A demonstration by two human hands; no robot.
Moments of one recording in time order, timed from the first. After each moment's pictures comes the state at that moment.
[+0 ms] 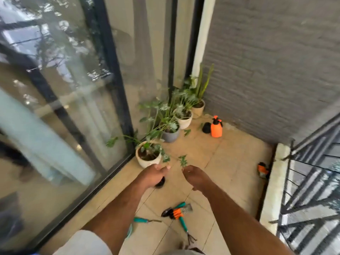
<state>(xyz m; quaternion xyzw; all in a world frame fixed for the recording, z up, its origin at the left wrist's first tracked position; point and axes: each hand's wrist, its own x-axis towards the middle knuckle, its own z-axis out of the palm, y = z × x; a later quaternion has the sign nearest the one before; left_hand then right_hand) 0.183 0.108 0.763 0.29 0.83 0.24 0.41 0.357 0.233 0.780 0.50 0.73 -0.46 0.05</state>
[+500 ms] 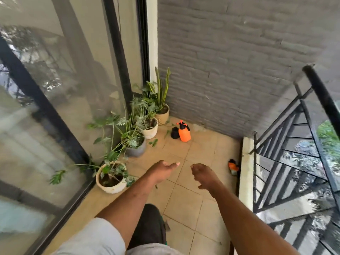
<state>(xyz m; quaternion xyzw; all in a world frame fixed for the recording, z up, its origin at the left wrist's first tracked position) 0.248 0.391 0.769 0.38 0.76 0.22 0.47 0.452 0.463 0.786 0.61 0.61 -0.51 -0.05</state>
